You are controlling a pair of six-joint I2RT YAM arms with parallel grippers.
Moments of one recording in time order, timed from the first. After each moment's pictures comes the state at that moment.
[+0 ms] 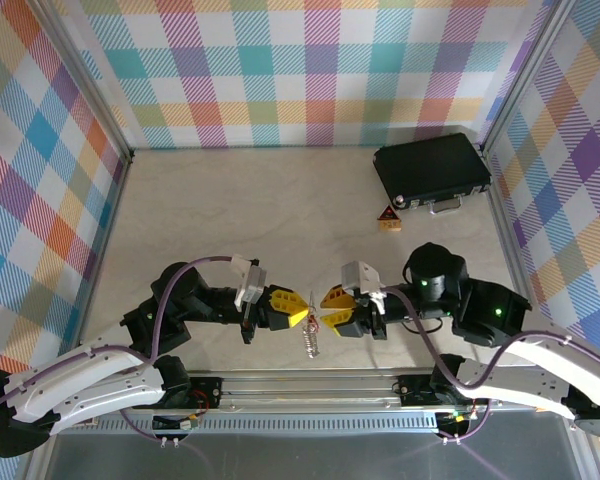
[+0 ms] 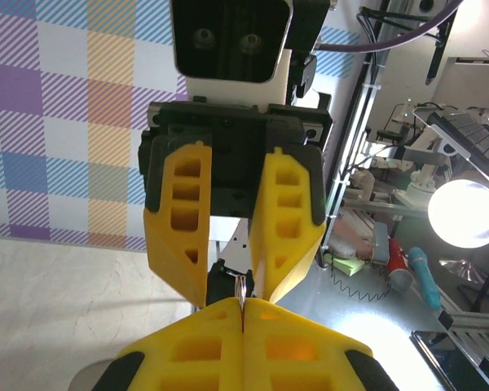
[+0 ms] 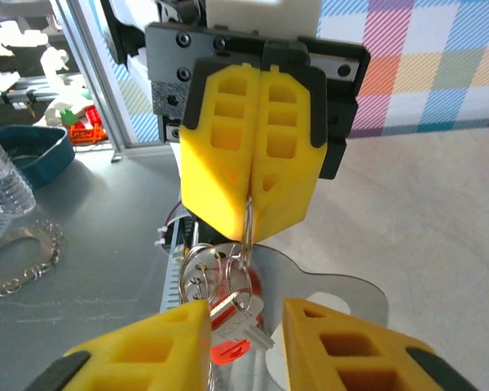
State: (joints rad) left arm -1.02 0.74 0.73 0.10 0.62 -0.21; right arm 1.12 0.78 1.06 -0.58 -0.44 -0.09
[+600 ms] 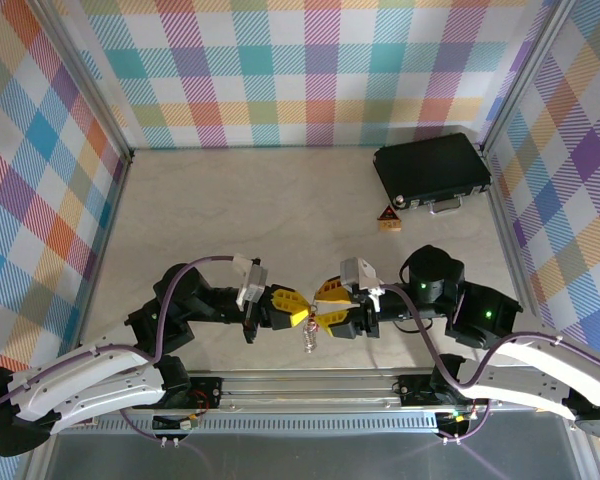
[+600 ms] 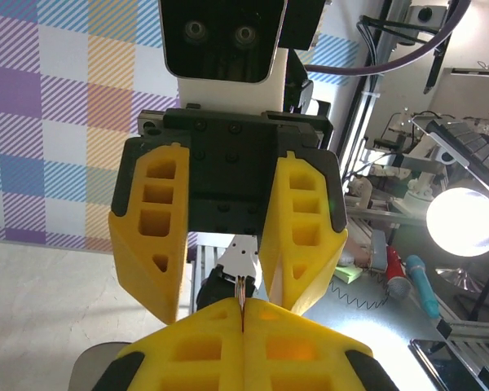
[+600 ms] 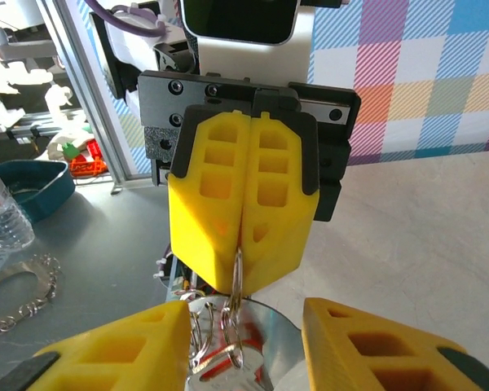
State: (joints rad) left arm -1.02 0.75 0.71 0.16 0.62 -0.24; right arm 1.12 0.79 0.99 -0.42 -0.44 -0.02
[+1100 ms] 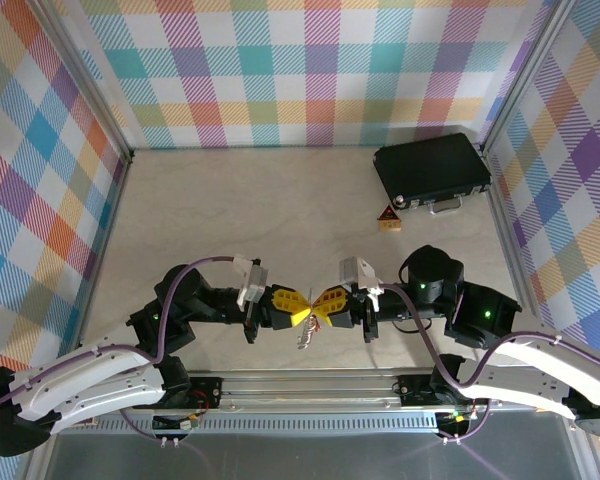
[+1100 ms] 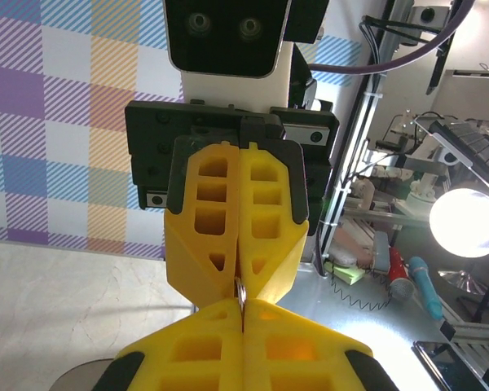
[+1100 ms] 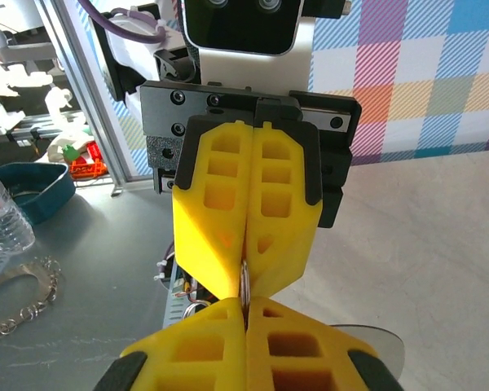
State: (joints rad) left arm -1.02 0.75 0.69 0.18 0.61 -0.24; right arm 1.12 0.79 0.99 -0.42 -0.43 -0.02
